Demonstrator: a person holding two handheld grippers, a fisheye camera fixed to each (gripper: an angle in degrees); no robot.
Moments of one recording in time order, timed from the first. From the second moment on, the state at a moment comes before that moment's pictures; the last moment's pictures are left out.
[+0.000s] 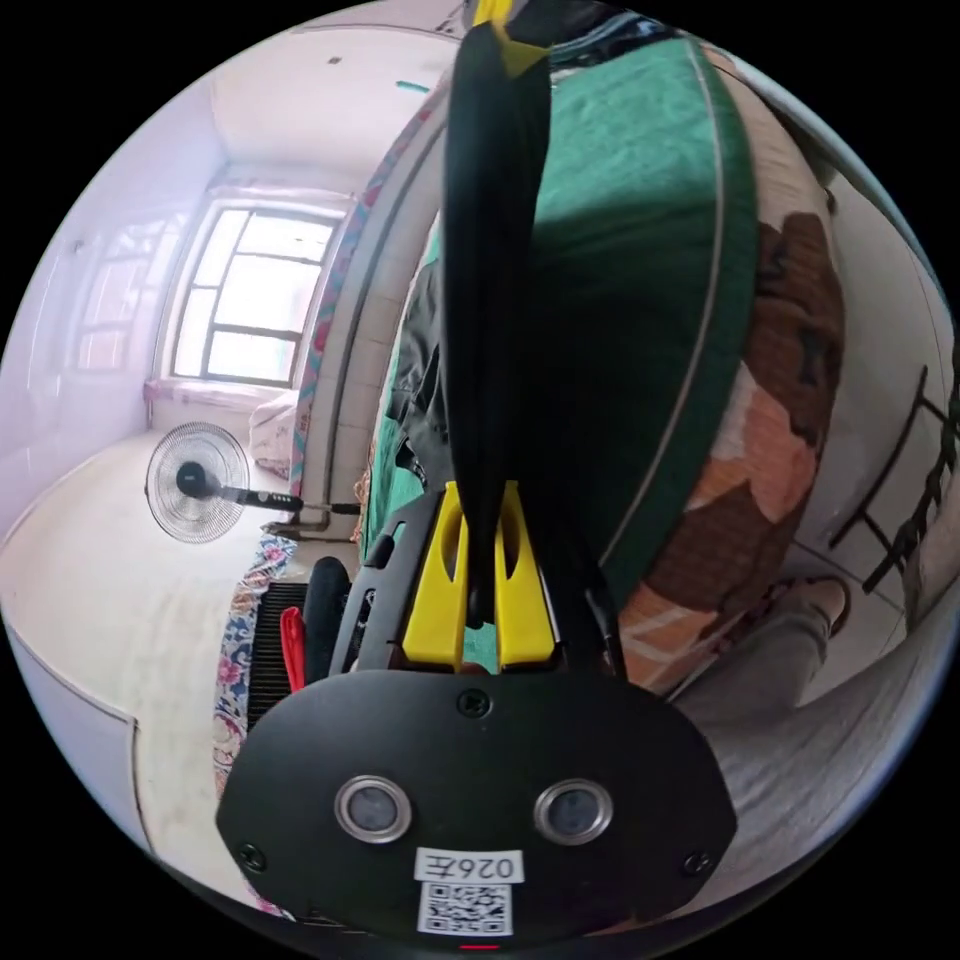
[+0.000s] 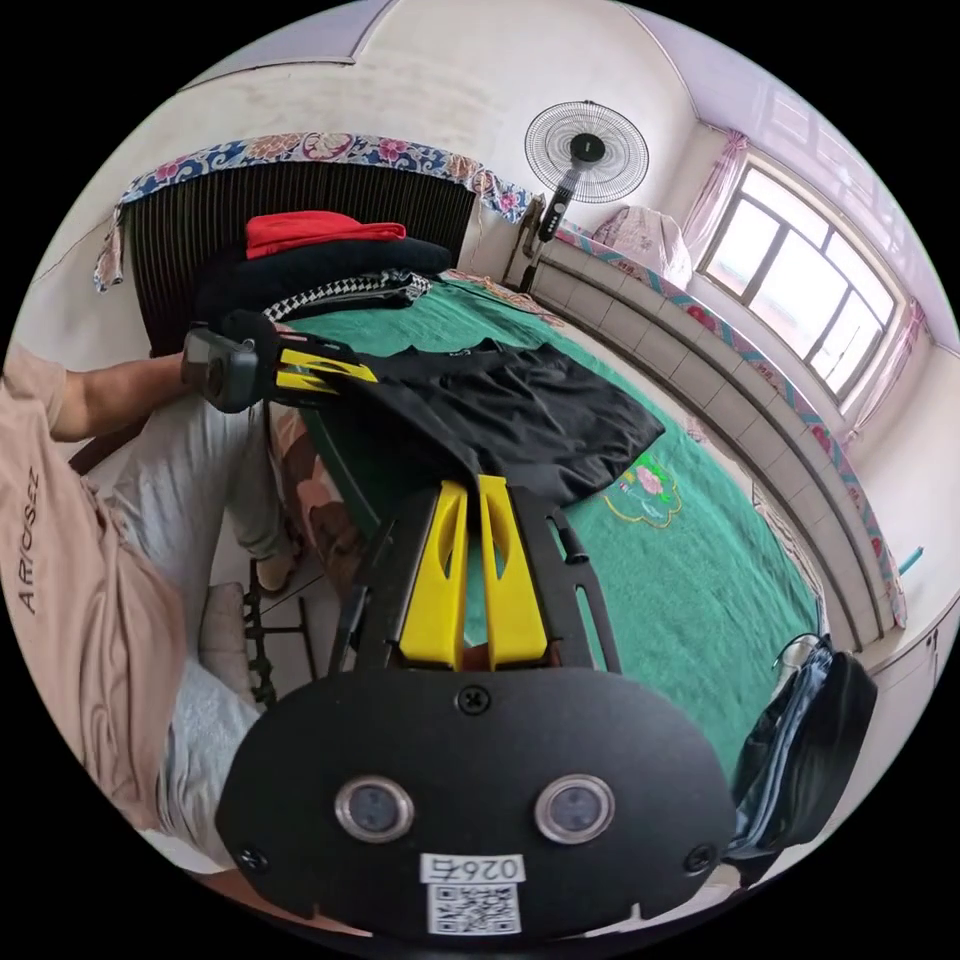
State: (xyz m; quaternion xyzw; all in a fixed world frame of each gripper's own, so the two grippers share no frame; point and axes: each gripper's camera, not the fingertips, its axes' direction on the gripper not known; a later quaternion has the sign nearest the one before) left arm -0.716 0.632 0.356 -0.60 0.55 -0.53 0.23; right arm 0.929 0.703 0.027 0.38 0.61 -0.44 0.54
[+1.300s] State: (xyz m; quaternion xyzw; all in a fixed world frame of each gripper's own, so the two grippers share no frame) left arm -0.199 0.710 0.330 -0.35 0.62 -0.69 0.16; right arm 0.318 0.447 -0.285 0.35 0.49 -0.31 0.73
